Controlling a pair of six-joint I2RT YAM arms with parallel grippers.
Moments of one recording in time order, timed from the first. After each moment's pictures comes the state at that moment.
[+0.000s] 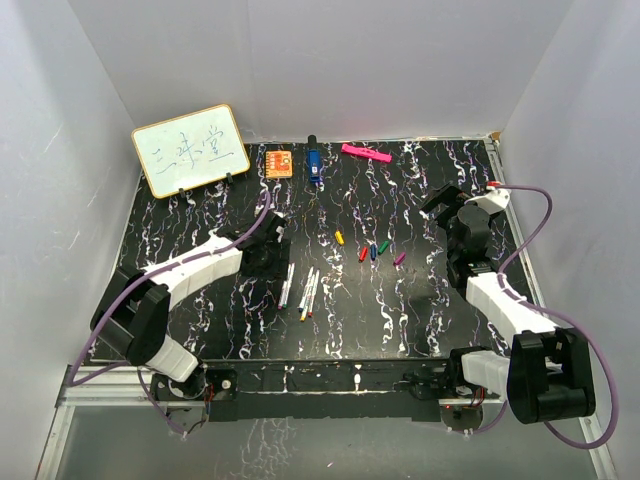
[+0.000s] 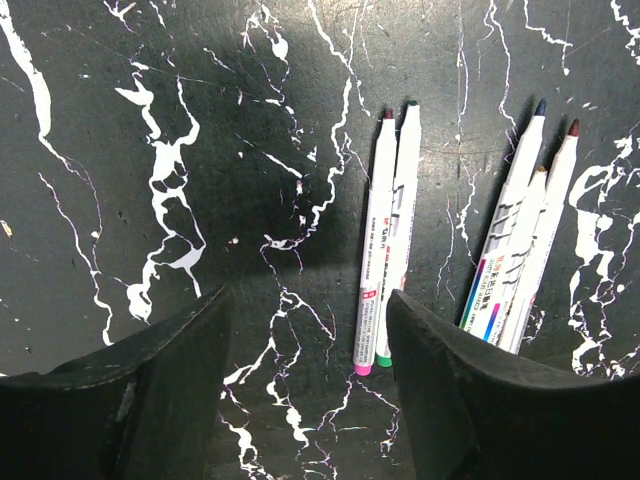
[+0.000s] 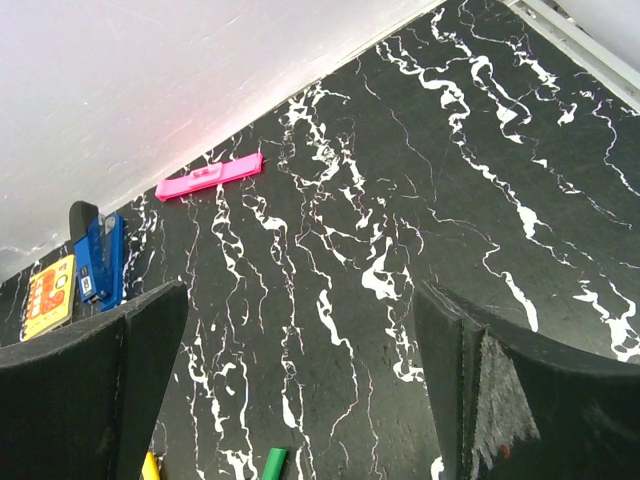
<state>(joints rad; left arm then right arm) -0.61 1.52 0.95 -0.60 -0.14 -0.44 0.09 1.13 0.54 0.46 0.31 0.50</state>
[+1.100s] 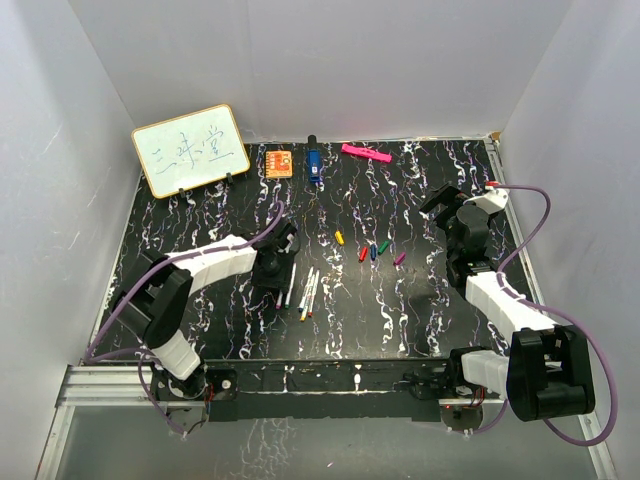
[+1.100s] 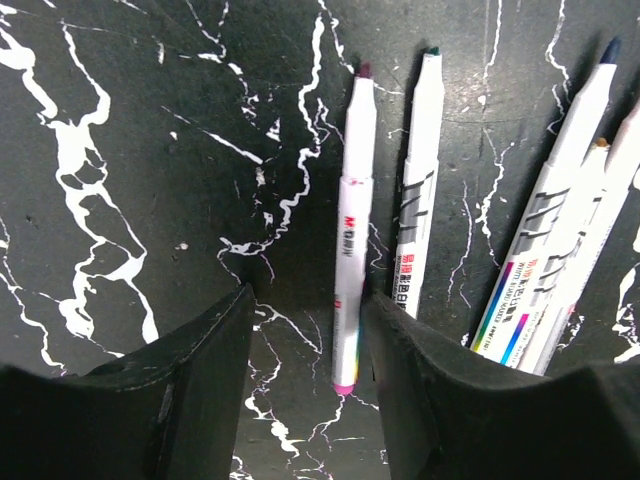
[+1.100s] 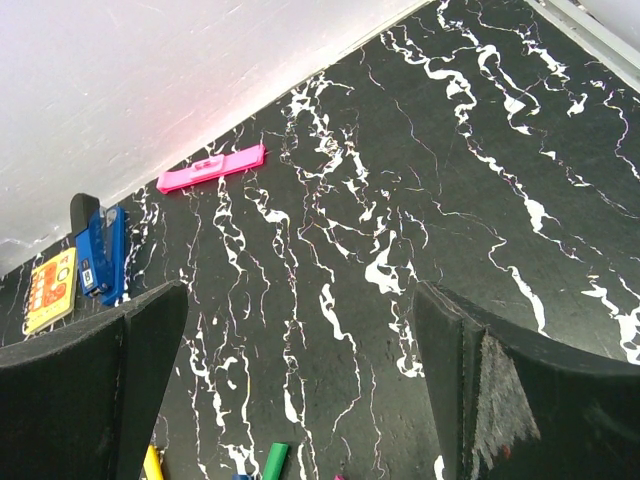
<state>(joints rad) -0.65 1.64 0.95 -0.60 -0.09 -0.45 0.09 1.15 0.54 0.46 0.30 0.51</state>
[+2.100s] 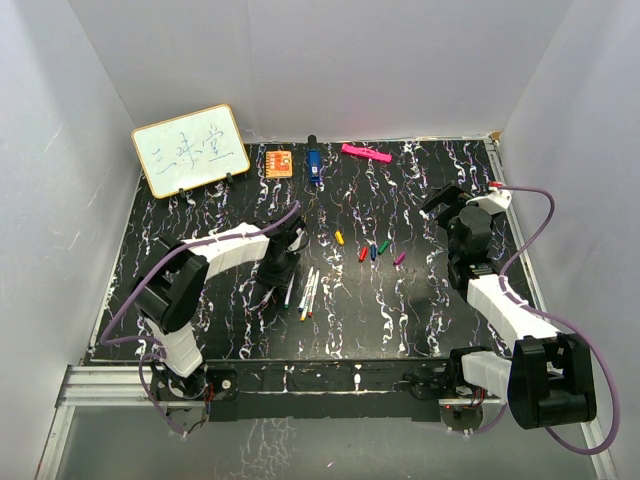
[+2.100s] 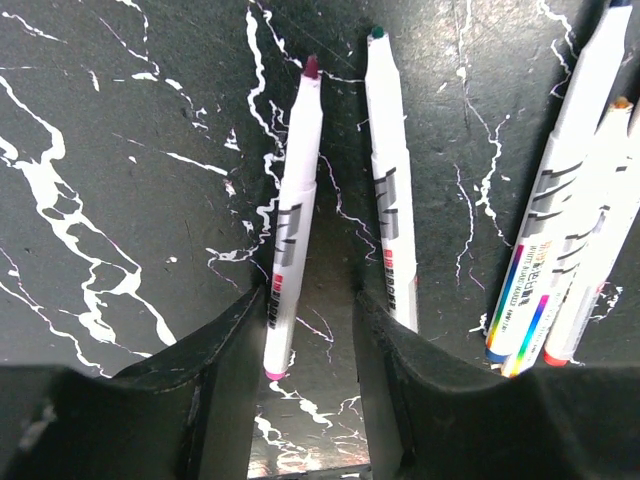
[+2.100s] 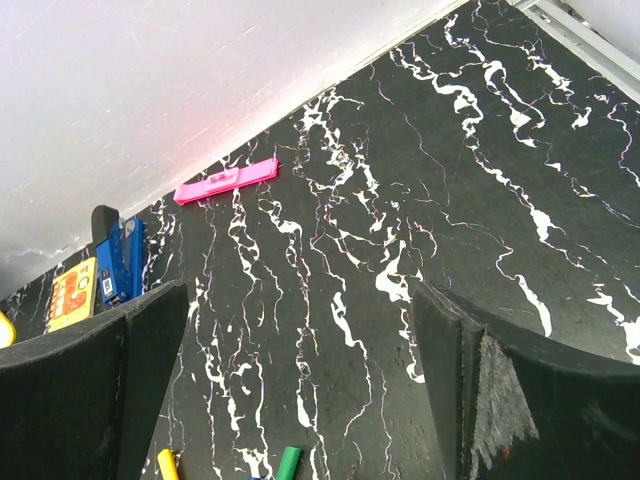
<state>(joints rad) -0.66 1.78 1.10 -0.76 -0.05 -0.29 0.09 1.11 0.53 0.46 0.30 0.52</state>
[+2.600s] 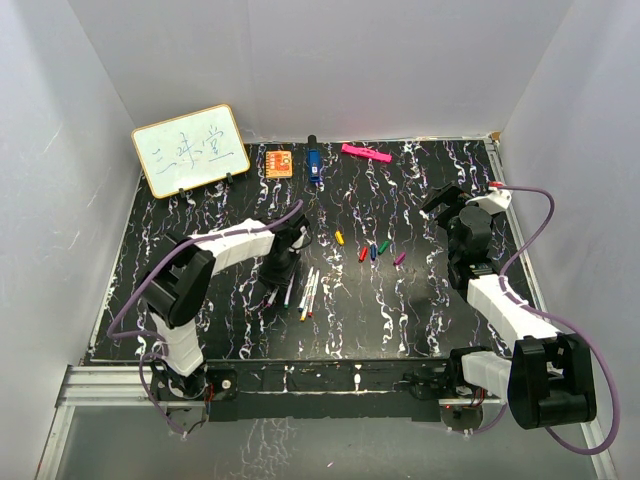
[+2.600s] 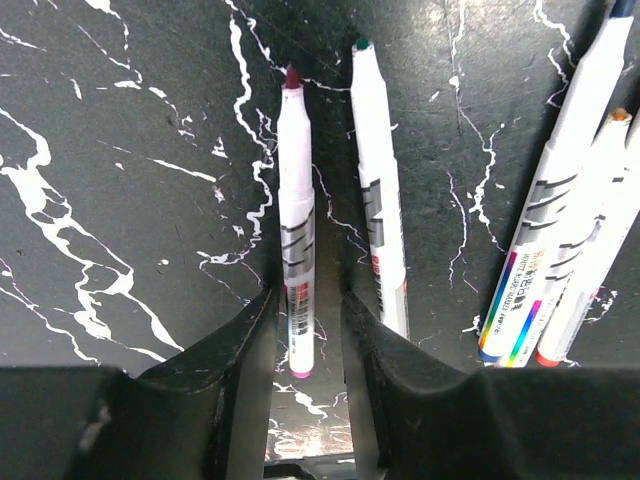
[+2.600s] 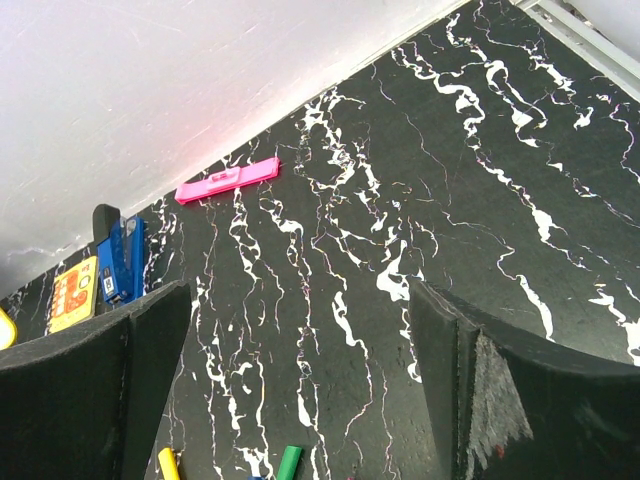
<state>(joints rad) -0.66 1.83 1.15 -0.81 -0.06 -0.29 0.09 1.11 0.53 0.46 0.29 0.52</state>
